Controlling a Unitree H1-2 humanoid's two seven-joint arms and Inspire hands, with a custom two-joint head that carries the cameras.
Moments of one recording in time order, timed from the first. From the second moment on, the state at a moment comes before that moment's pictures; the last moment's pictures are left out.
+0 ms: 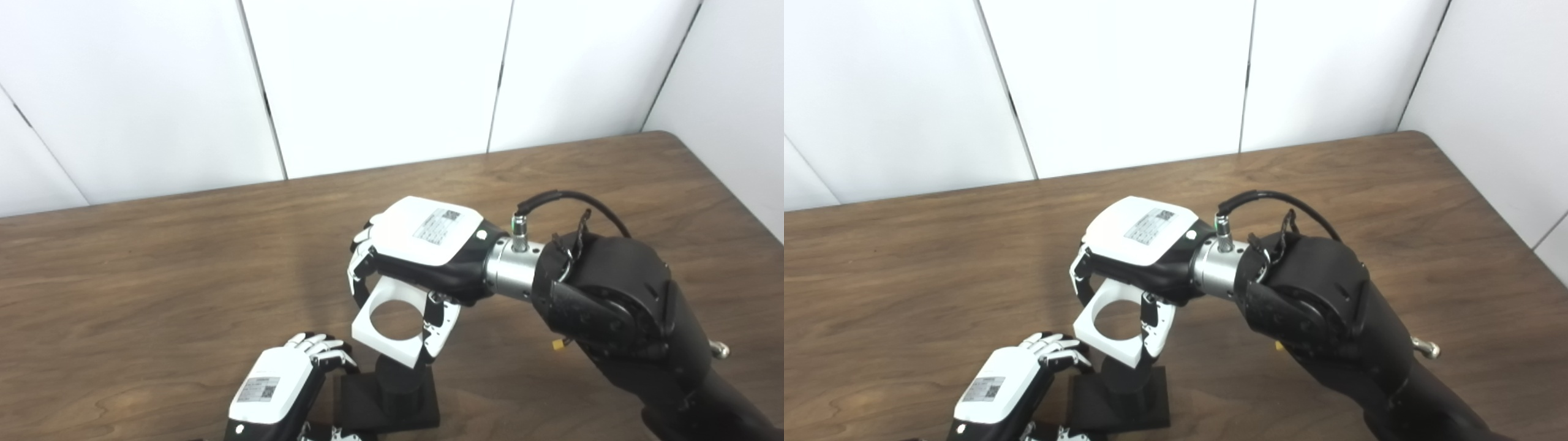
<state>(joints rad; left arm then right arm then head) 0.12 0.28 -0.47 -0.40 0.96 0.07 -0.28 -0.51 -0.37 0.40 -0.83 -0.91 0.35 1.16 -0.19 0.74</state>
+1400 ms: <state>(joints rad) 0.11 0.27 -0.47 -0.41 0.96 0.09 -0.32 -0.49 -0.39 0.45 -0.87 -0.88 0.36 1.16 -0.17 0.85</state>
